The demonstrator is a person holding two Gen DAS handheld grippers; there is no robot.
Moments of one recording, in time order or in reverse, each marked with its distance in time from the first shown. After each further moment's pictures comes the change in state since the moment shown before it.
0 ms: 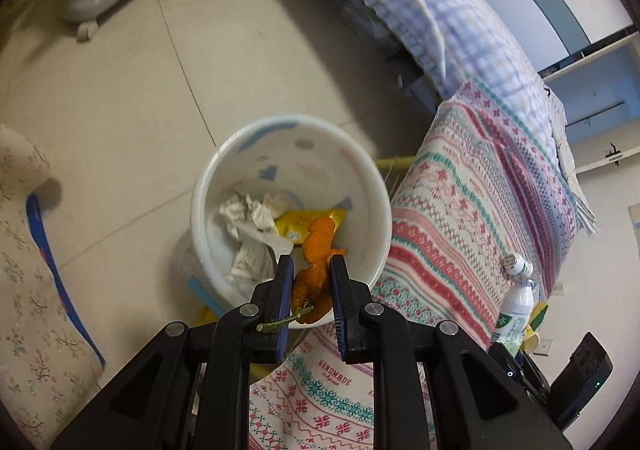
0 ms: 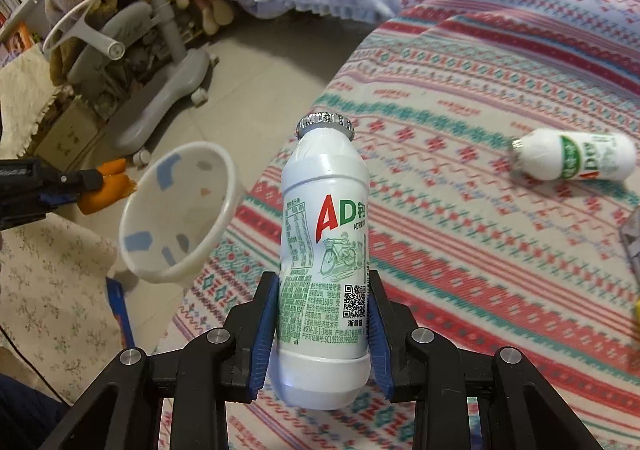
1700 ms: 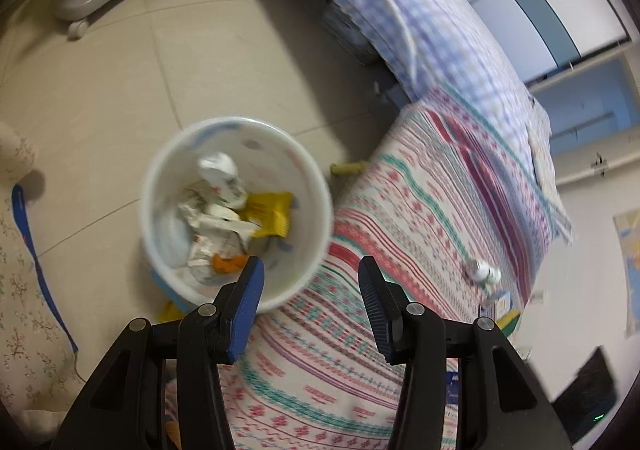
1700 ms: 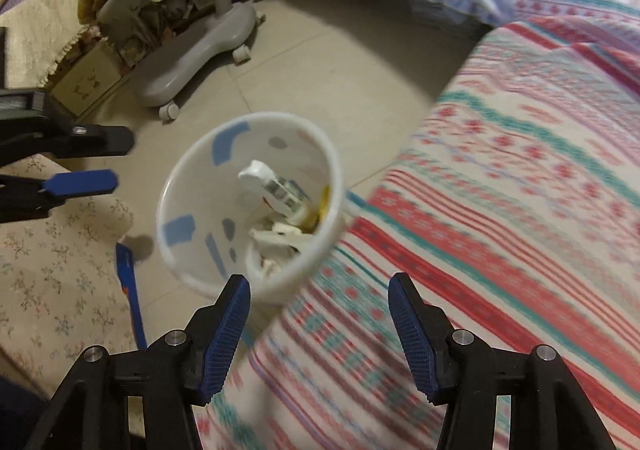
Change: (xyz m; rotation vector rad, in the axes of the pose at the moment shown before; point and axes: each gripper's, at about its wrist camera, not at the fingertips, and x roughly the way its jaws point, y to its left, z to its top) left arm -0.018 -0.059 -0.014 -0.002 -0.026 -0.063; right arm 0.042 0.083 0.019 -0.156 0.068 0.006
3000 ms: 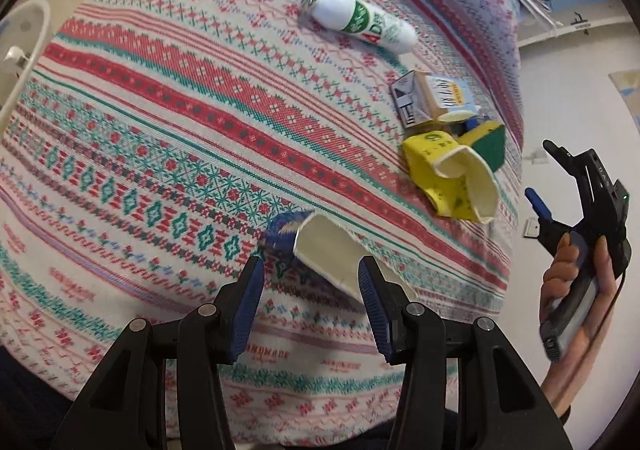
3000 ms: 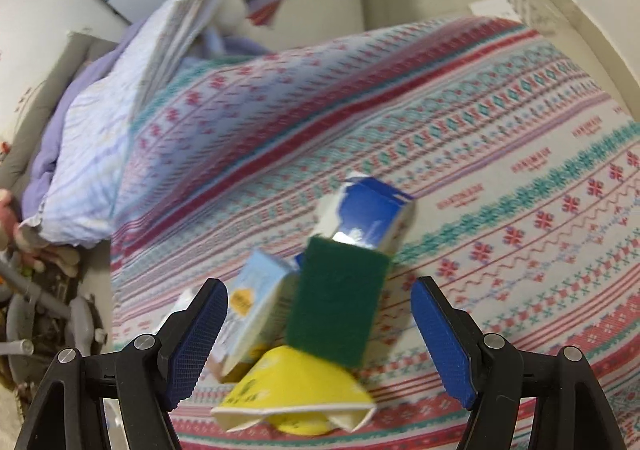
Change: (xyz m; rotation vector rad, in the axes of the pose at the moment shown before) left arm 0.130 -0.216 -0.202 0.249 0.323 -0.010; right arm -0.228 -0.372 -0.129 0.961 -0.317 -0.267
